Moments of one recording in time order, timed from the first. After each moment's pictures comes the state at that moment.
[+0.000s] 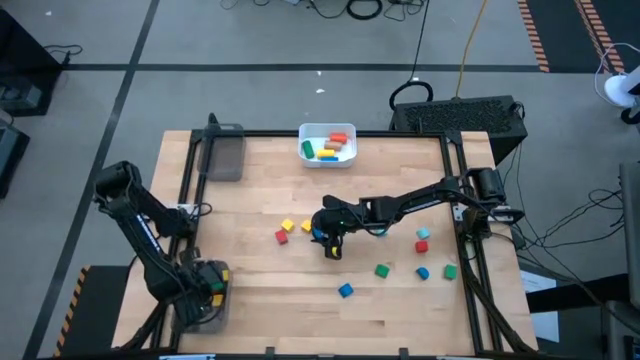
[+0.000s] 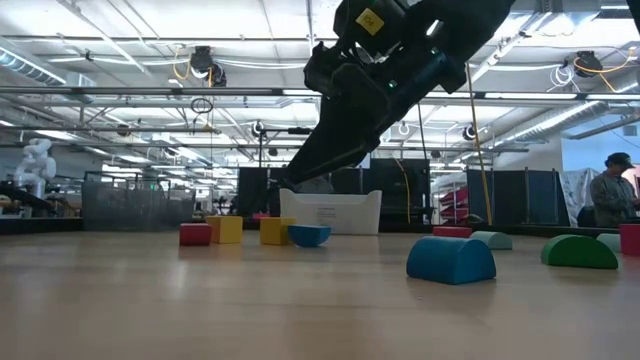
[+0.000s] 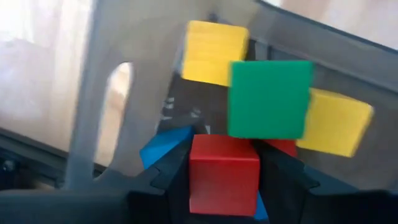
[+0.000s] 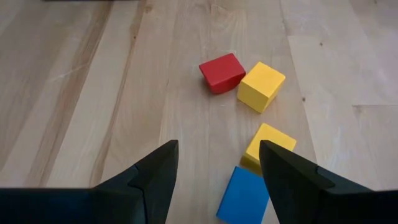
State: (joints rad) left arm -1.06 1.44 0.83 -1.03 -0.06 -1.41; right arm 0.05 1.86 1.09 0.10 -0.03 0.09
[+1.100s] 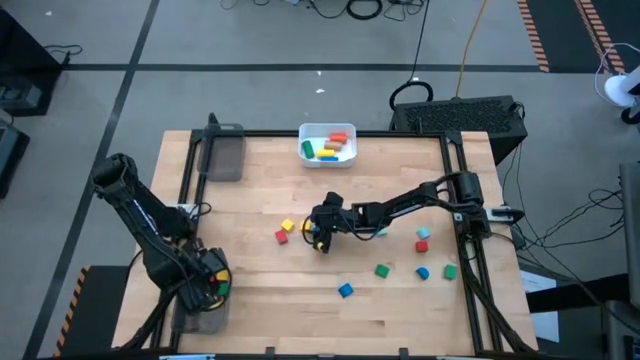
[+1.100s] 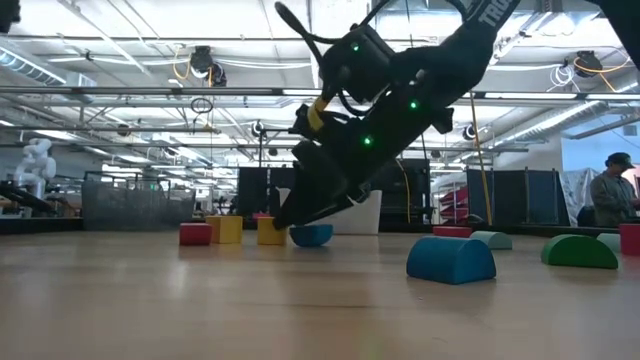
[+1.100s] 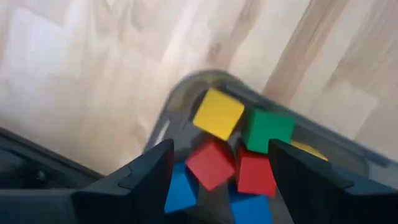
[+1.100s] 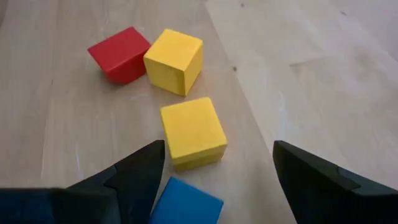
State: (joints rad) left arm -0.94 1.33 0.91 -1.13 -0.15 -1.40; right arm 0.03 2.03 1.09 0.24 0.22 0.23
